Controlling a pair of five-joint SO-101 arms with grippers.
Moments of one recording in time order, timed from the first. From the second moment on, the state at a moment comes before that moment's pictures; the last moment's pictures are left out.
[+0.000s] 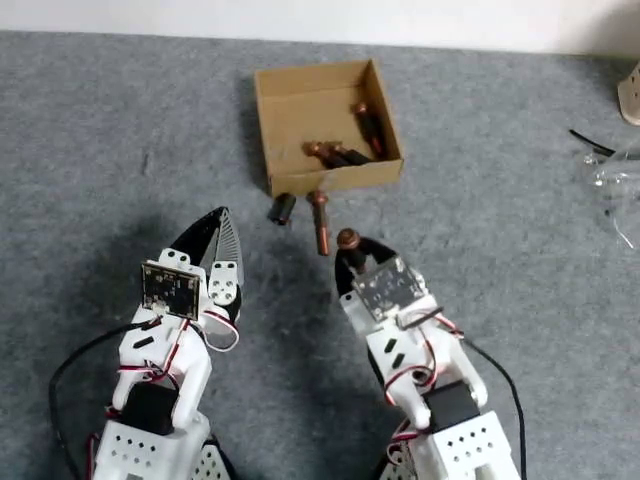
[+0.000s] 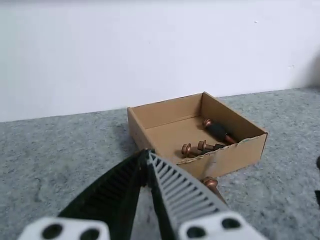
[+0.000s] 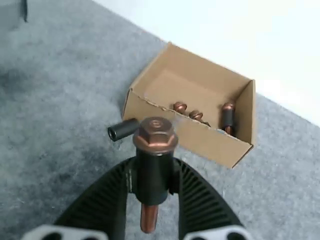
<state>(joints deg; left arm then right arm) 8.7 -103.7 96.0 21.8 3.0 -25.6 -87.0 87.4 23.3 19.6</state>
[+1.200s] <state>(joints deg) 8.7 -103.7 96.0 21.8 3.0 -19.7 11.4 -14.4 54.9 10.7</state>
